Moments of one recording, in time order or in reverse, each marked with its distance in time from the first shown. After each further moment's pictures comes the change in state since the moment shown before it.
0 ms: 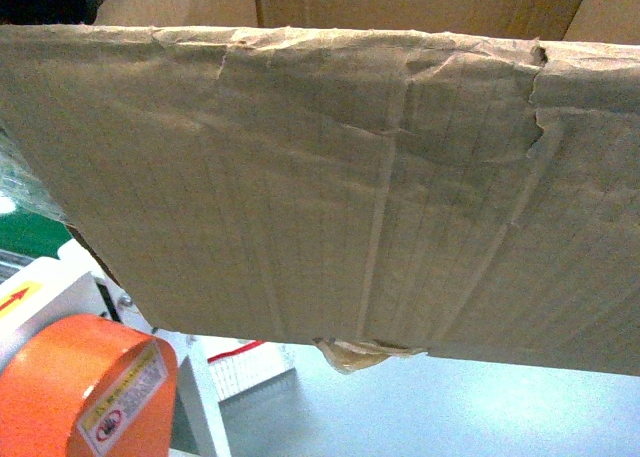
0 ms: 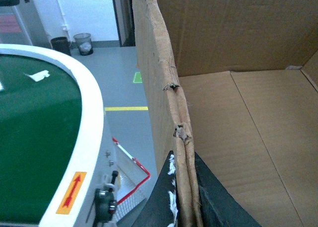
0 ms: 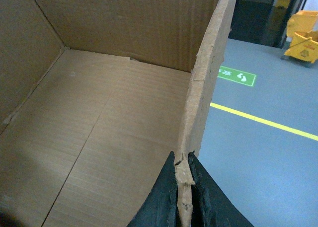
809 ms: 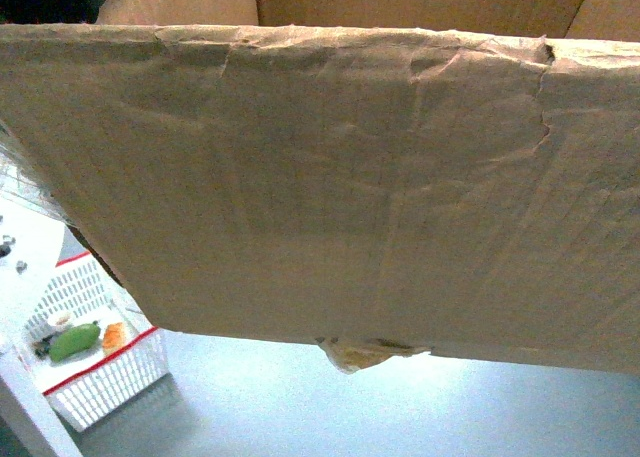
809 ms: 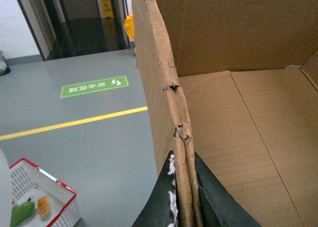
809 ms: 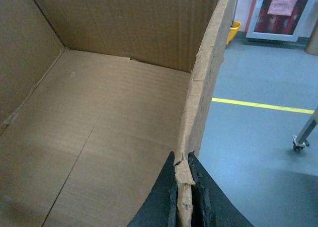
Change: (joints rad) left arm -0.002 -0.001 0.000 0.001 0.000 0.003; right arm 0.000 -0.006 0.000 0.000 0.000 0.000
